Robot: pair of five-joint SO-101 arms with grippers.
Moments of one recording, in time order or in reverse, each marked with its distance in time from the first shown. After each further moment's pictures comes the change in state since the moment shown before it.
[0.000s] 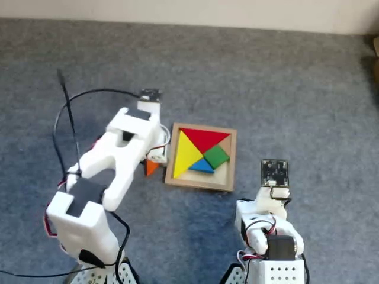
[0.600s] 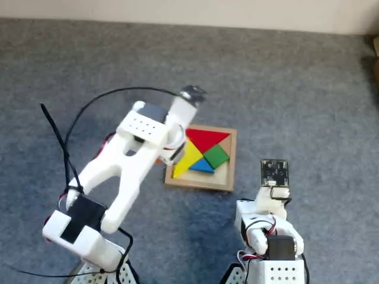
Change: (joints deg) left arm 10.3 -12.3 -3.1 6.8 -30.2; right arm 0.0 0.0 0.0 0.0 0.0
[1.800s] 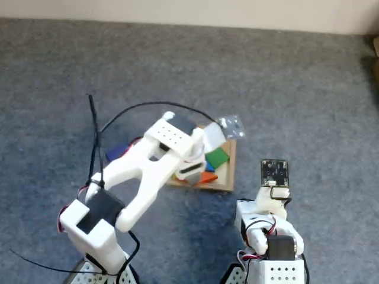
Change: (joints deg) left arm 7.6 6.5 -2.2 -2.2 -17.9; right arm 0.0 0.0 0.0 0.0 0.0
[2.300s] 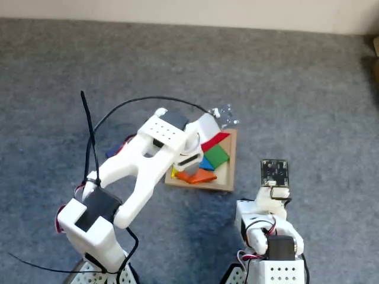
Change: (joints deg) left arm -2.2 0.0 1.7 -6.7 2.1; right arm 0.0 0.0 0.0 0.0 0.0
